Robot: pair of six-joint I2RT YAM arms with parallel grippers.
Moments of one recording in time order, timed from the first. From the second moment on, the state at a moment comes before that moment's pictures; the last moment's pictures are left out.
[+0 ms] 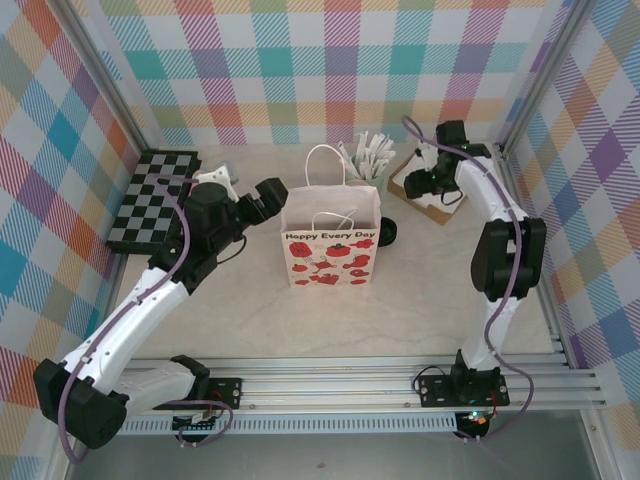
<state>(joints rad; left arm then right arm) -0.47 1.08 1.03 -0.25 -0.02 -0.76 0.08 2.00 1.81 -0.91 -0.10 -0.19</state>
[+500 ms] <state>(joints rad) -0.47 0.99 1.00 -0.24 -0.07 -0.76 0.05 2.13 1.83 -0.82 -0.14 -0.63</state>
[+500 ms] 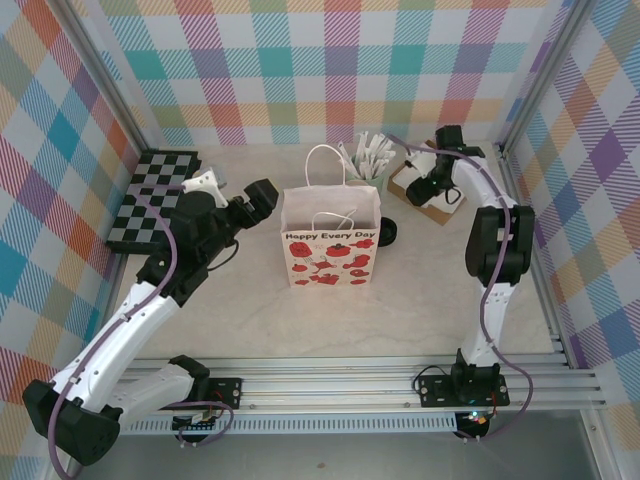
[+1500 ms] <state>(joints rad) -0.47 0.96 0.98 -0.24 -0.14 -0.77 0.05 2.29 1.95 -0.71 -0.18 -0.77</state>
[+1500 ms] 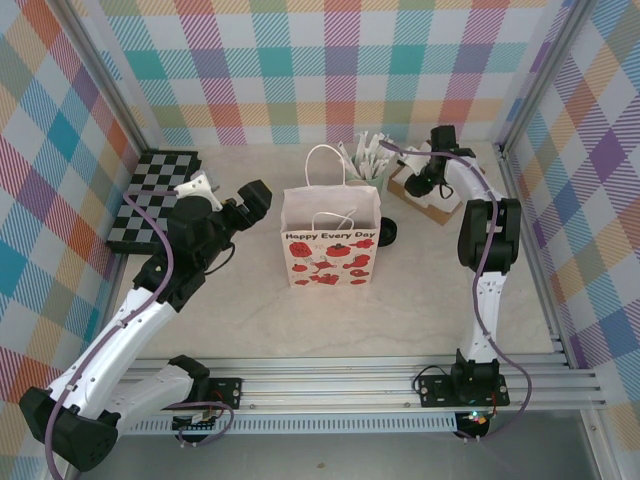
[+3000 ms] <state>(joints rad) -0.47 0.99 0.97 -0.29 -0.20 -0.71 0.04 1.81 1.95 -0.69 -0.14 -0.11</state>
